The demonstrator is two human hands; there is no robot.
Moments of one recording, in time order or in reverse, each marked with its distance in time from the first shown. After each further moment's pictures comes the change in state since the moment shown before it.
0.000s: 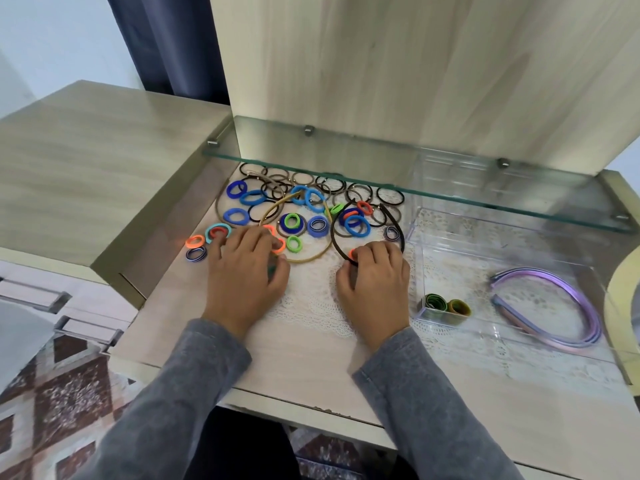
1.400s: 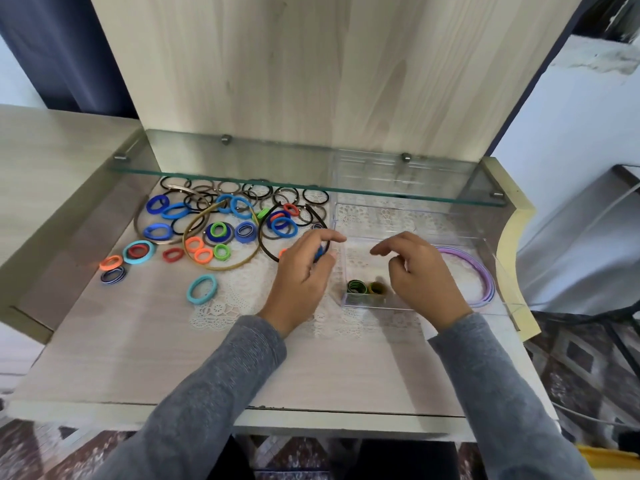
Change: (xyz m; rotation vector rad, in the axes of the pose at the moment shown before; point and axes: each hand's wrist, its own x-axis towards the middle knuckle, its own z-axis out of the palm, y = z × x) left_hand 0.005 0.154 0.004 -1.176 -0.251 0.100; right_hand 0.011 0.124 -0.106 0.254 -0.127 0.009
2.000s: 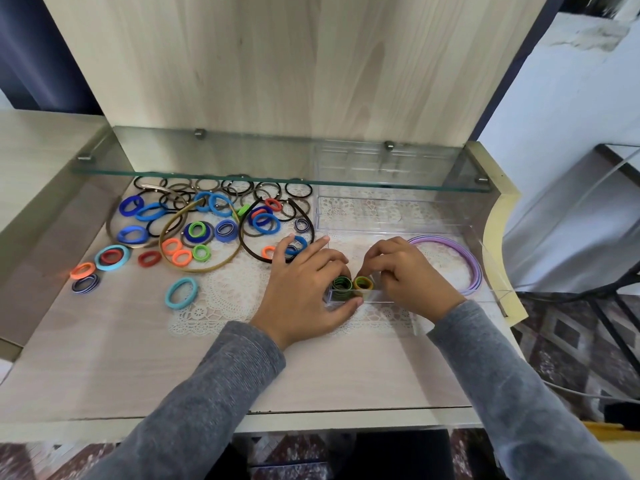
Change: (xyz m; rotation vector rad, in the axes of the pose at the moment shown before) left_hand -0.009 -0.010 0.016 0.731 -0.147 0.362; right_hand -0.003 0.029 0.003 -0.087 -0.243 -0.172
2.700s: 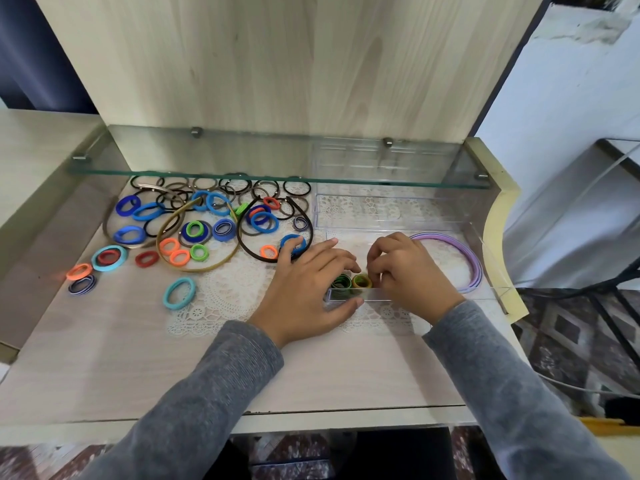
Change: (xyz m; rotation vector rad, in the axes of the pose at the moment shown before) left_hand 0.002 -0.001 -0.001 -0.076 -0.094 0.026; right_hand -0.001 -0.011 -0.003 -0.160 0.072 -0.035
